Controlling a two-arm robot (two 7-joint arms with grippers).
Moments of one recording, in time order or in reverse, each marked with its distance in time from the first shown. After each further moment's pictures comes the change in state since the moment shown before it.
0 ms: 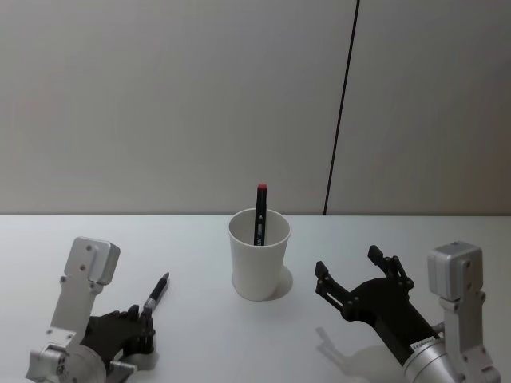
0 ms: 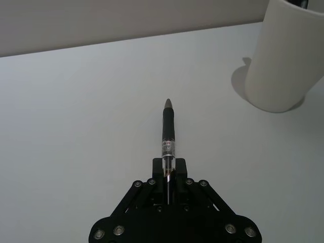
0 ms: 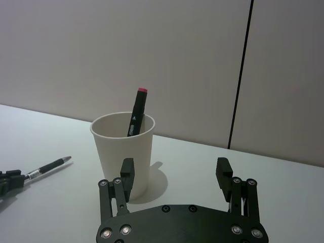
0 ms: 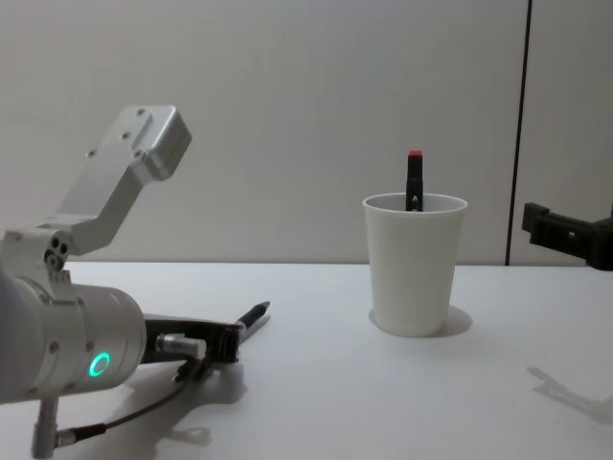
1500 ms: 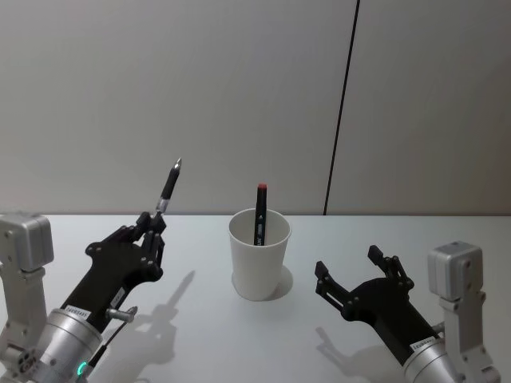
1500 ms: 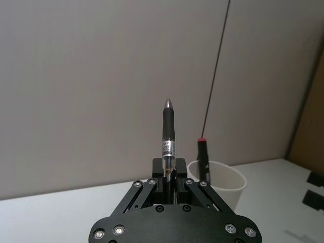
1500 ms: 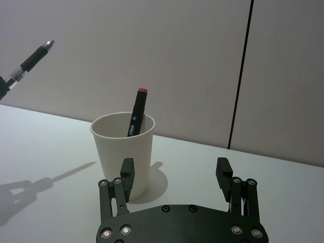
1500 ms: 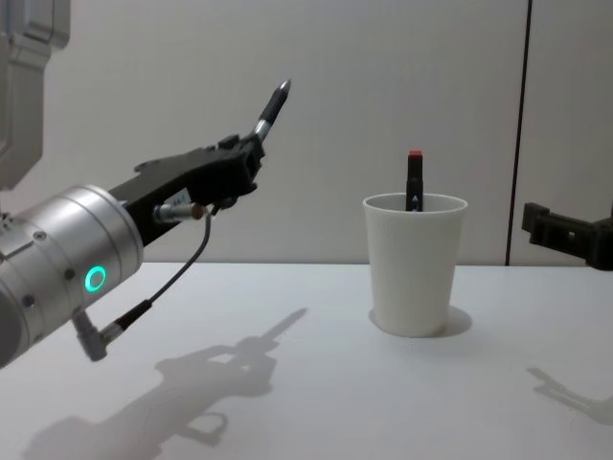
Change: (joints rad) left arm 0.019 -0.059 -0.086 0.075 -0.107 -0.647 -0.277; right arm 0.000 0.000 0.000 0.000 0.000 0.000 0.000
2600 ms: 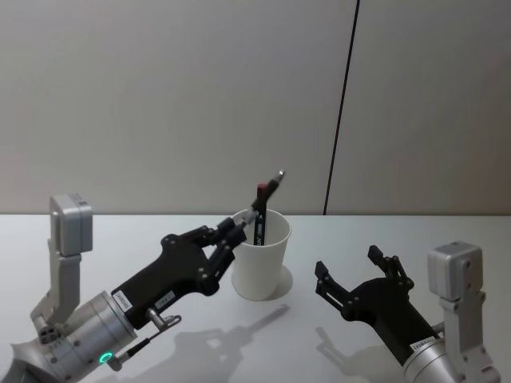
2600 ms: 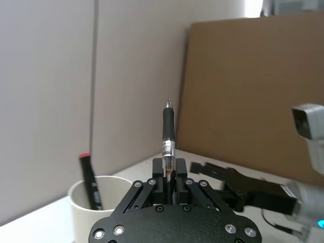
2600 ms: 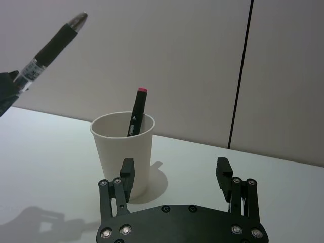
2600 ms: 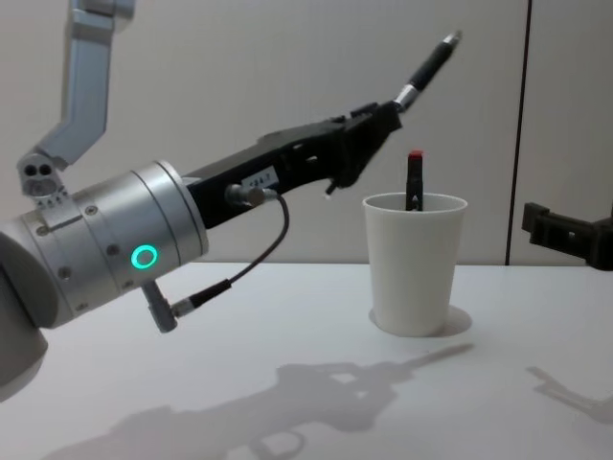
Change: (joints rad) left arm -0.186 0.058 0.122 0.175 -0.206 -0.006 -0.475; right arm 0.000 0.000 0.000 0.000 0.000 0.000 0.000
